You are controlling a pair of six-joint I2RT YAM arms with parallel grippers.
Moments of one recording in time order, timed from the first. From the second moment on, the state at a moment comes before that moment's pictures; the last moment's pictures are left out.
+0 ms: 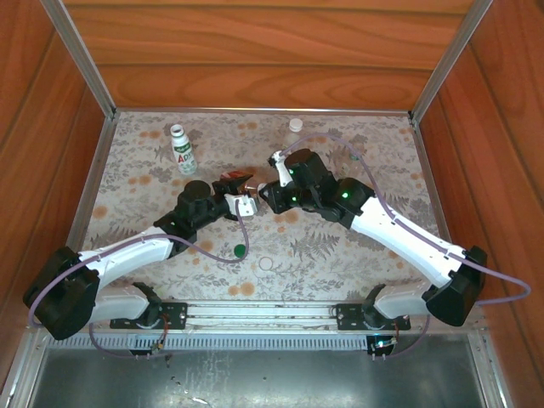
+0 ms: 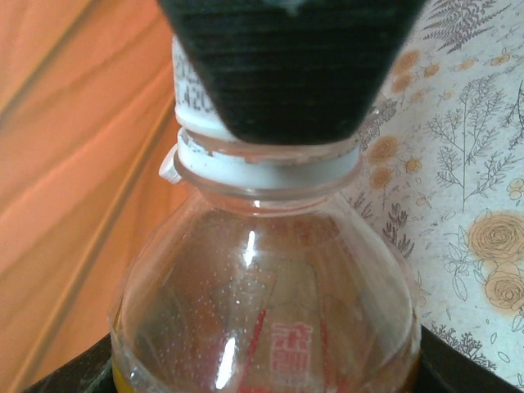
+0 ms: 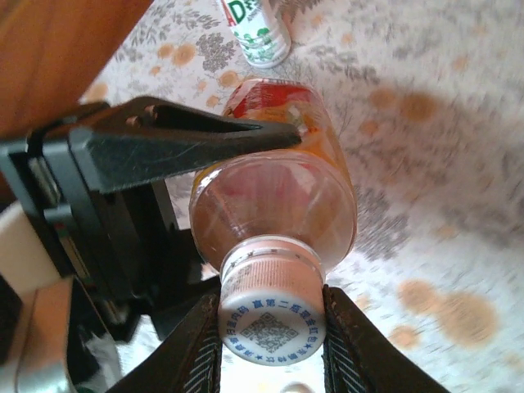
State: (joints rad) left arm -0.72 1.23 0.57 0.45 0.16 0.88; right arm 0.90 1.33 1.27 -0.64 -0.07 0.43
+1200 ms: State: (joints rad) left arm -0.72 1.19 0.52 0.42 0.24 0.87; right arm 0.97 1.31 1.28 -0.75 -0.01 -1.11
